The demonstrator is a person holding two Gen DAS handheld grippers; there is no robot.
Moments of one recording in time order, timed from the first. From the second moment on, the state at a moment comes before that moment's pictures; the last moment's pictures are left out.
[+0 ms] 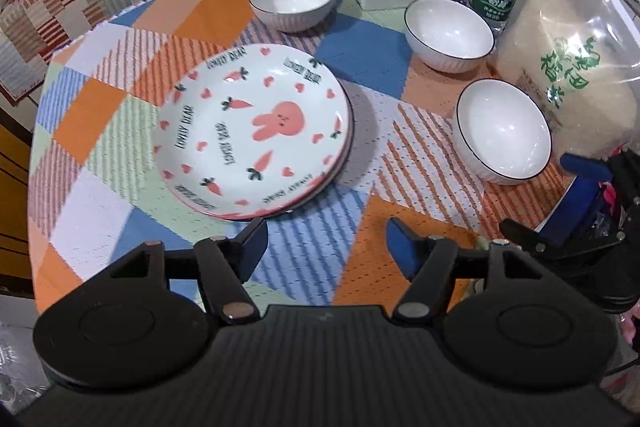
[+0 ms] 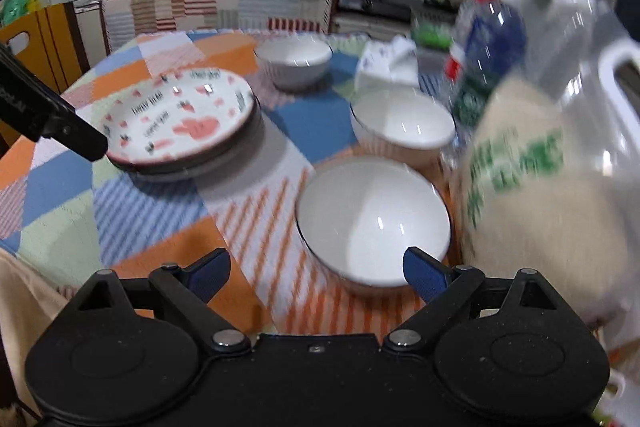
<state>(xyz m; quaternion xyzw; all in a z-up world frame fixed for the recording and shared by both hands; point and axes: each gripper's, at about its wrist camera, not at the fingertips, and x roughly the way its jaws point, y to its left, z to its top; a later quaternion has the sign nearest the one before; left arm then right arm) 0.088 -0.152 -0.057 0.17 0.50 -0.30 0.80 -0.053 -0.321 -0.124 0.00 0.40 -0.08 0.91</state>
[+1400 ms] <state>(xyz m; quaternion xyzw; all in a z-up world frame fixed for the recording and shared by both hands) 0.104 -0.231 -0.115 0.04 0.55 -0.38 0.74 -0.035 -0.341 -0.174 0.03 0.36 -0.07 0.93</state>
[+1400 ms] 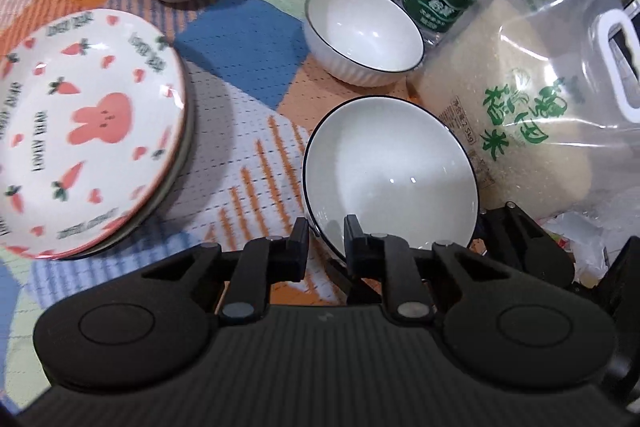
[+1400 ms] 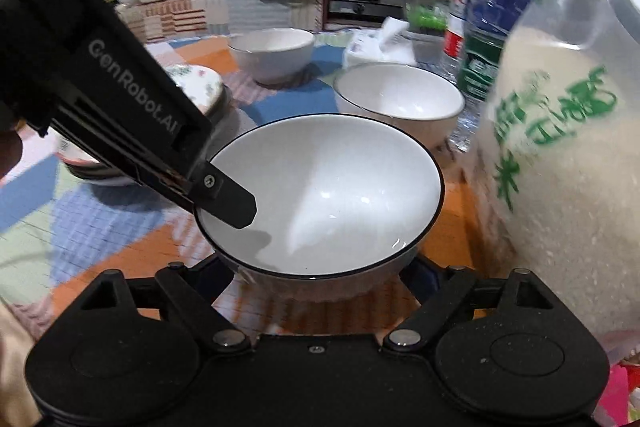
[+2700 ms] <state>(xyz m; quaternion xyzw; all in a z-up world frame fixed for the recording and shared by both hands) 0.106 -0.184 -0.122 0.06 0.56 -0.32 0.76 -0.034 -0.303 -0.165 -0.03 0.39 0.02 0.92</state>
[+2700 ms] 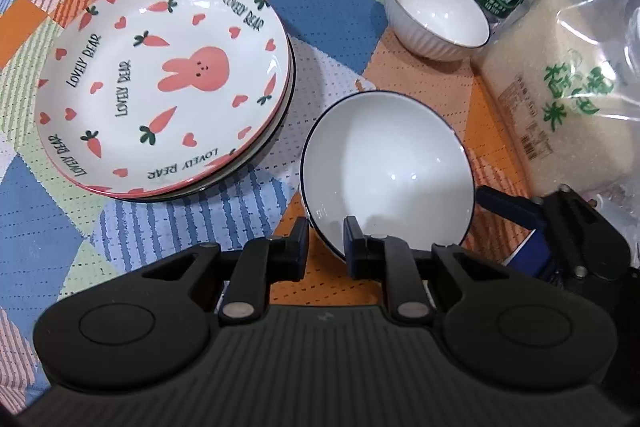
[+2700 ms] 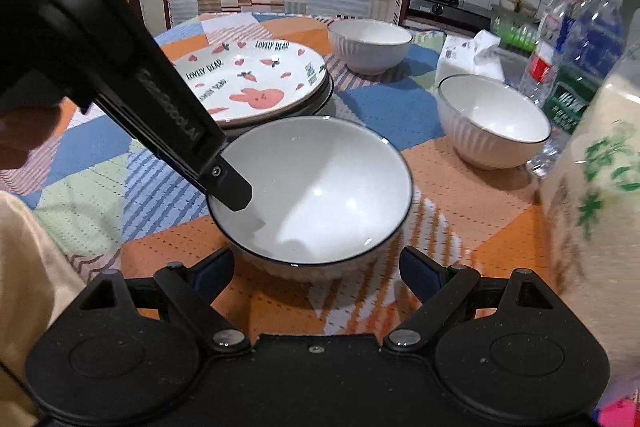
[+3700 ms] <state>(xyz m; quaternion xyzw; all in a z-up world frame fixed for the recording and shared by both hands) 0.207 -0.273 -0.080 0.01 0.50 -0.35 0.79 0.070 -0.383 -0.152 0.18 0.37 -0.10 0.91</state>
